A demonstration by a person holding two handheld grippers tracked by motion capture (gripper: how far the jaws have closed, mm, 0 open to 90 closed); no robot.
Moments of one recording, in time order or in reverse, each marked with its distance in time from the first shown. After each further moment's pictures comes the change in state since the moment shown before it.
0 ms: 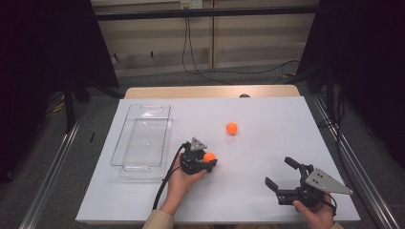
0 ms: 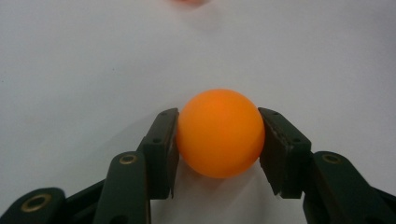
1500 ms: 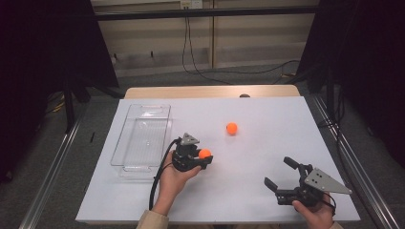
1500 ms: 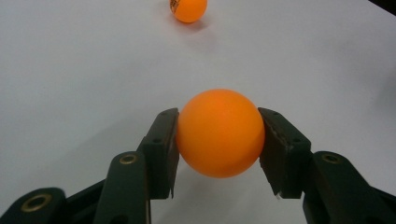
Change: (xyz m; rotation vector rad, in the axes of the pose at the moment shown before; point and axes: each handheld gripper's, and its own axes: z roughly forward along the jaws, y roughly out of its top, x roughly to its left) left arm 0.004 0.013 -0.034 -0.022 -0.035 -0.059; right arm 0.001 0.000 0.002 -0.006 0.003 0.004
